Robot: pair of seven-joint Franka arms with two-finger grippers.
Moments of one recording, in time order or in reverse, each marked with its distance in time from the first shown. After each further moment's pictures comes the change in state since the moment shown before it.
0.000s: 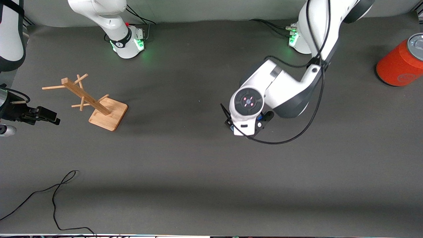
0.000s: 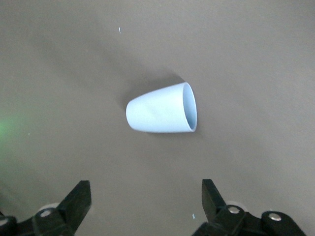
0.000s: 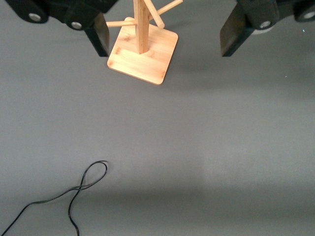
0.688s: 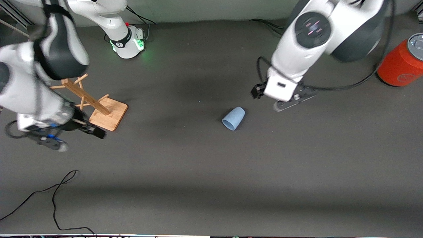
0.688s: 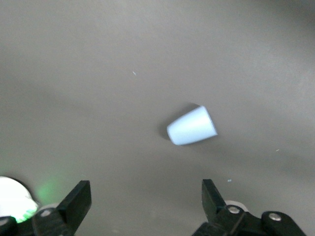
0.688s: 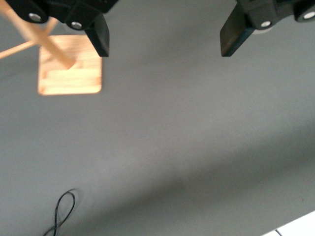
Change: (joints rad) left arm 0.128 -0.418 -0.005 -0.239 -0.093 0.005 0.422; right arm 0.066 0.082 0.146 0.052 -0.051 0.032 0.542
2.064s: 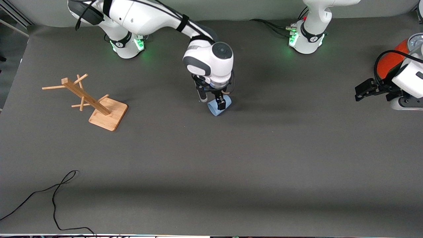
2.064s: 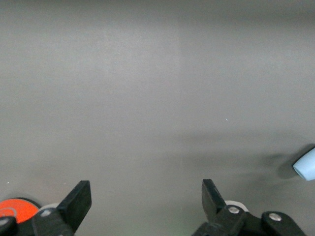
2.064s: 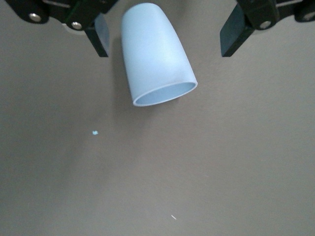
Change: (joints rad) left arm 0.164 -0.293 0.417 -0.195 -0.004 0.029 1.058; right arm 0.430 0.472 0.510 0.022 -0.524 0.223 1.948
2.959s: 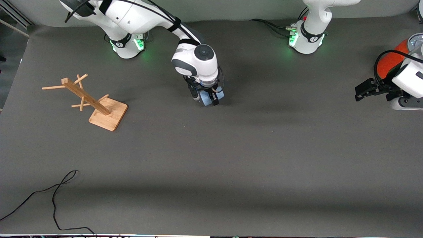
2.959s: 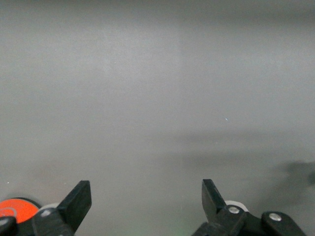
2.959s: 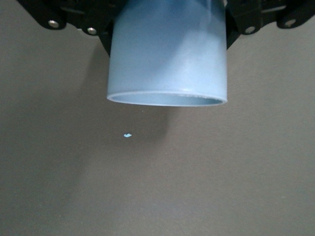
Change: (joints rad) left arm 0.000 0.000 0.000 0.000 0.000 0.000 0.000; right arm -0.027 -0.048 -0.058 -0.338 0.048 0.396 0.062
